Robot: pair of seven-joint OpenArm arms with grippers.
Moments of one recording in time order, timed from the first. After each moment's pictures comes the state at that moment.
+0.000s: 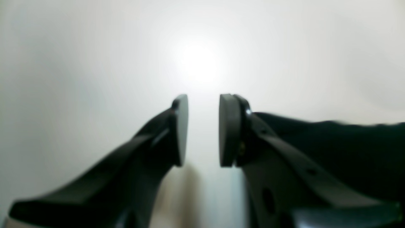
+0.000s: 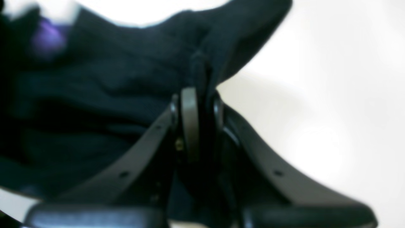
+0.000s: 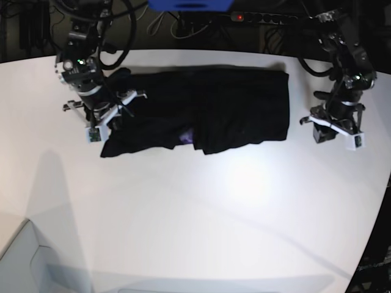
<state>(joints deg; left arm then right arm) 8.9 -5.3 -29.8 95.7 -20.7 -18.3 40.7 -15.4 -8.5 15.9 111.0 -1.5 25.5 -46.2</state>
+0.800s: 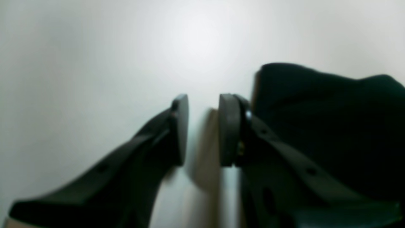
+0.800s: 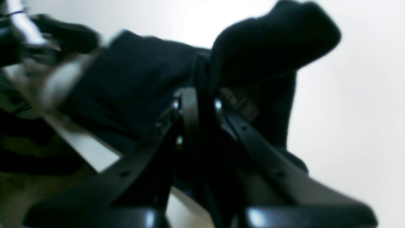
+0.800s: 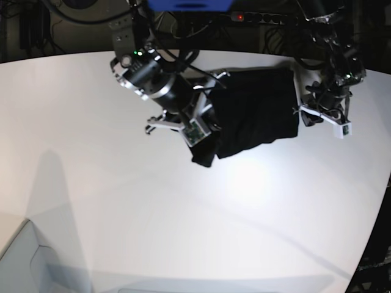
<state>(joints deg) 8.2 -4.9 -28.6 85.8 -19.9 -18.1 40.0 -14.3 -8.1 -16.8 115.6 -1.8 25.5 -46.9</state>
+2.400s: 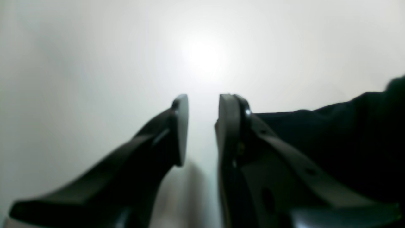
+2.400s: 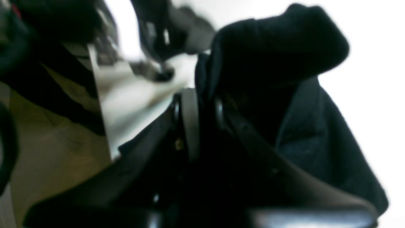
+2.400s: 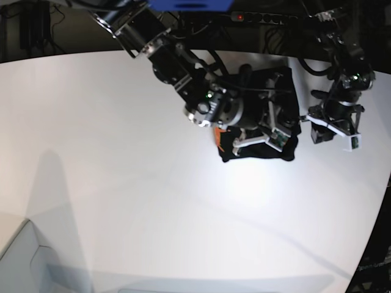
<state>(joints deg) 10.1 -5.5 -27.3 98.7 -19.6 -18.0 40.4 8.8 -8.2 -39.4 84.3 7.1 25.5 -35.4</state>
